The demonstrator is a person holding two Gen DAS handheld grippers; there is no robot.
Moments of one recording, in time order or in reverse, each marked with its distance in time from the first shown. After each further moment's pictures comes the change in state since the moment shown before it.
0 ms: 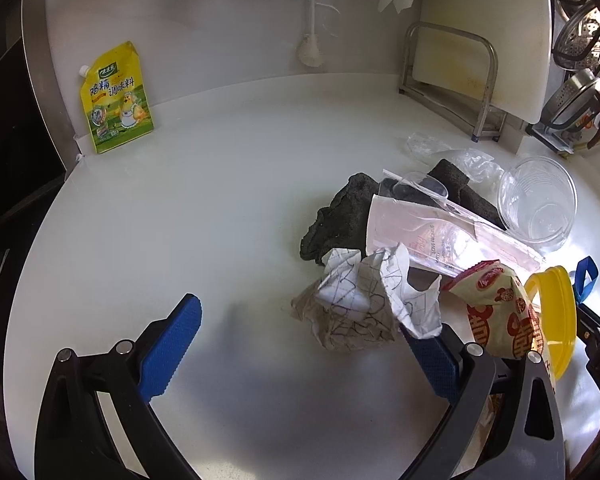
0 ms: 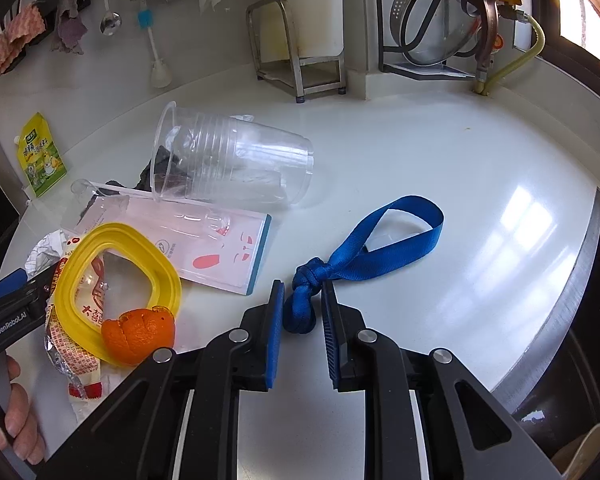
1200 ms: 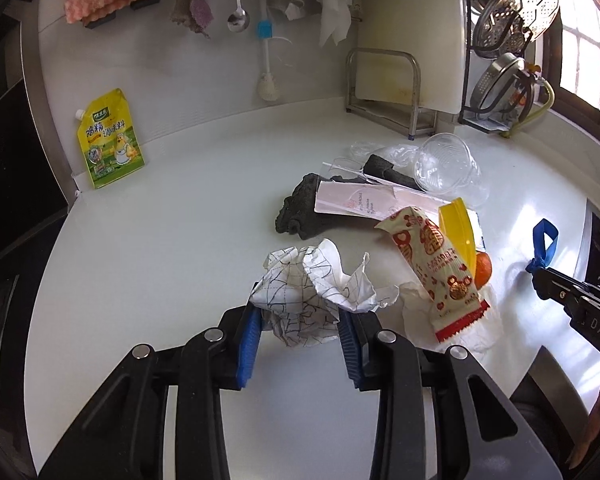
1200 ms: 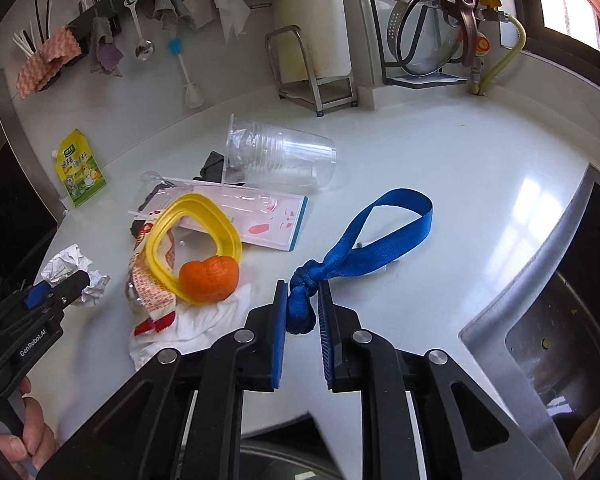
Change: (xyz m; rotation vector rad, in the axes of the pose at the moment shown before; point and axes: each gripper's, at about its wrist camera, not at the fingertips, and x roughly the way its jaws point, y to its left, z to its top) left arm -0.083 0.003 -0.053 0.147 -0.123 -0.099; right arm -0.069 0.010 -0.055 0.074 -0.081 0.123
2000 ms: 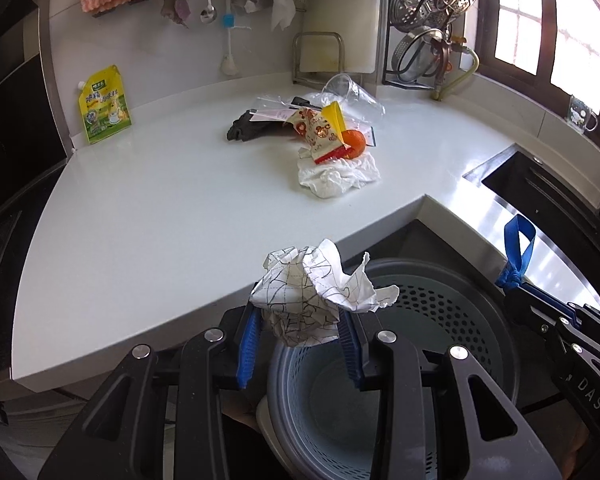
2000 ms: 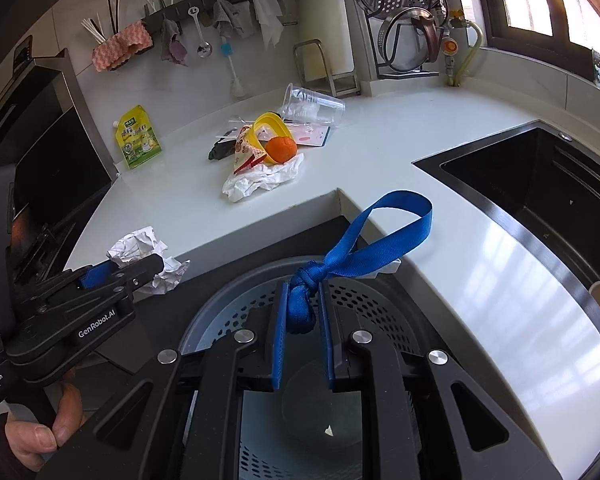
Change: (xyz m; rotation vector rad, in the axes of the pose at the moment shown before) left arm -0.111 -0.037 -0.123 0.027 0.060 -0.142; right arm -0.139 0.019 -0.152 -0.040 -0.030 0.021
